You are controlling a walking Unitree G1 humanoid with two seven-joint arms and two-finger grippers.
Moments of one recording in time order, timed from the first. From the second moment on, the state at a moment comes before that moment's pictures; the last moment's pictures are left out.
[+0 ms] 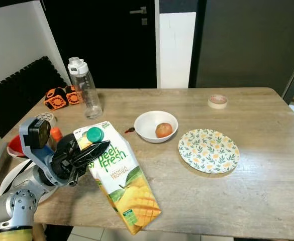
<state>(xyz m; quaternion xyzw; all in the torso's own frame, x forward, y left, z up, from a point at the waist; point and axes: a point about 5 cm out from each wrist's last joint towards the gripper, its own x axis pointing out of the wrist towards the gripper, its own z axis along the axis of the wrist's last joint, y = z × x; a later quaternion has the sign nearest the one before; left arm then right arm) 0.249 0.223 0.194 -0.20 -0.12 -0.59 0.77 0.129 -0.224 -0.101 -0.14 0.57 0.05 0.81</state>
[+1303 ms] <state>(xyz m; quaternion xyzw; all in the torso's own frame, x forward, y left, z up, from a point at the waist) 0.212 0.203 0.091 -0.30 0.06 -0.53 0.79 0.132 -0.220 -0.100 -0.15 0.57 0.06 0.81</state>
